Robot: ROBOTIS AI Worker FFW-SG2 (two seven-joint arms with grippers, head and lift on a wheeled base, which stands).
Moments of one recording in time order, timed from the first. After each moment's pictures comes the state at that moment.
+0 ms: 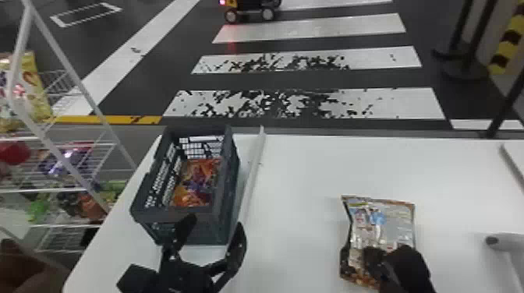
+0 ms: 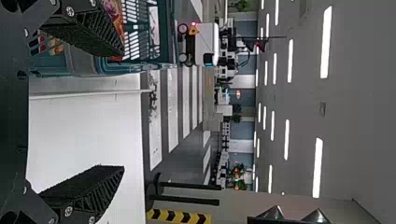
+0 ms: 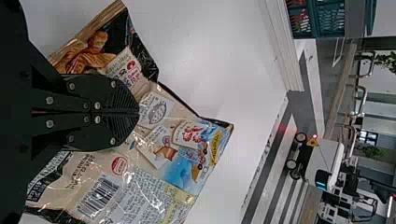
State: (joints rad) left arm 0.72 0.21 -0.01 -2.01 0.16 -0.22 -0.03; right arm 0.34 -0.11 0.29 -1.76 0.28 0.39 0.20
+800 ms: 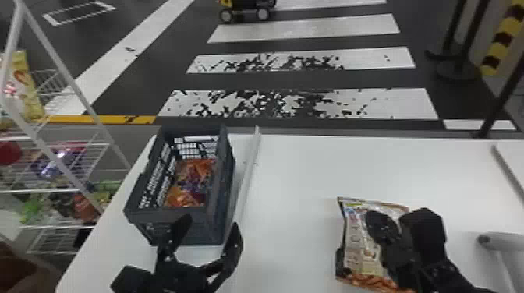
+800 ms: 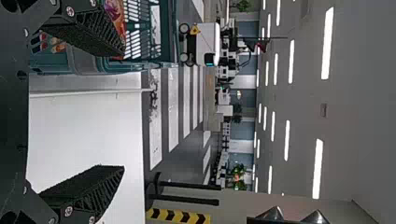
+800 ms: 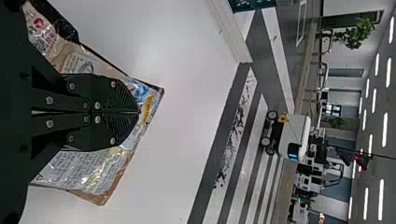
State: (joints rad) left arm 0.72 0.21 -0.01 -2.01 0.16 -0.21 -0.04; right arm 0.31 -0.09 0.24 -1.89 0.18 0.44 0.16
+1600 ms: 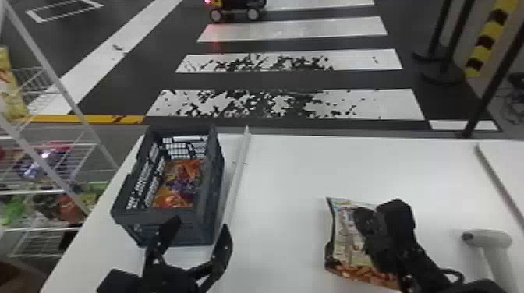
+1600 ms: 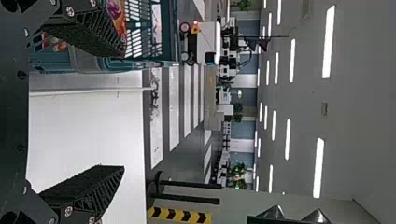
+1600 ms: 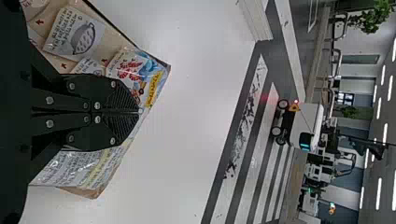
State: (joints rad) left arm 0.73 0.21 -0.01 -2.01 0.16 -0.21 -0.04; right arm 0.15 -0.07 0.25 -1.61 0.15 0.36 0.11
